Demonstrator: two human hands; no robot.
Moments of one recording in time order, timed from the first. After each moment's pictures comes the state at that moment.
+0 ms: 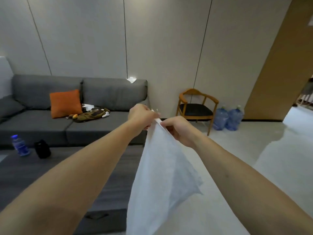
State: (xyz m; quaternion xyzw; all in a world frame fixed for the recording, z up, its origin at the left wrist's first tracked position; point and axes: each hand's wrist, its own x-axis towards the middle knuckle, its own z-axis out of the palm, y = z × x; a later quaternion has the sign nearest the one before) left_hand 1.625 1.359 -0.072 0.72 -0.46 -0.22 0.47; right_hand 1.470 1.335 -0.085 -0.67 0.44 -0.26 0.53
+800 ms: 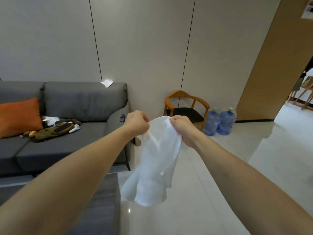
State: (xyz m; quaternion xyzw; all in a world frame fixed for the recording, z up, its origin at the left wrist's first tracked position) left_hand 1.605 0.997 -0.091 0.75 -0.57 -0.18 0.30; right_hand 1.429 0.955 -0.106 -0.62 0.55 -0.34 0.45
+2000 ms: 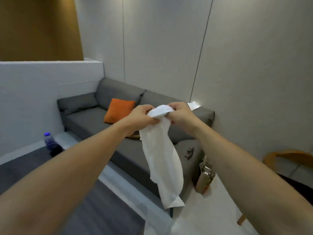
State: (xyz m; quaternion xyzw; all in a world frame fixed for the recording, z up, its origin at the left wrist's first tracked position) left_hand 1.837 0.802 -0.045 0.76 -0.39 -0.12 0.50; right_hand 1.727 0.658 -0.019 -0.85 0.12 -0.19 0.48
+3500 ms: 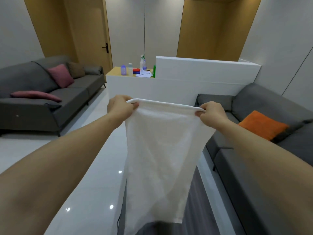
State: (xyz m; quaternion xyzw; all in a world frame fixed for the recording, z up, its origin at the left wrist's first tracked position) left_hand 1.940 1.288 -0.071 0.85 0.22 0.25 0.41; right_hand 2.053 0.981 -0.064 -0.96 -0.15 -0.09 0.21
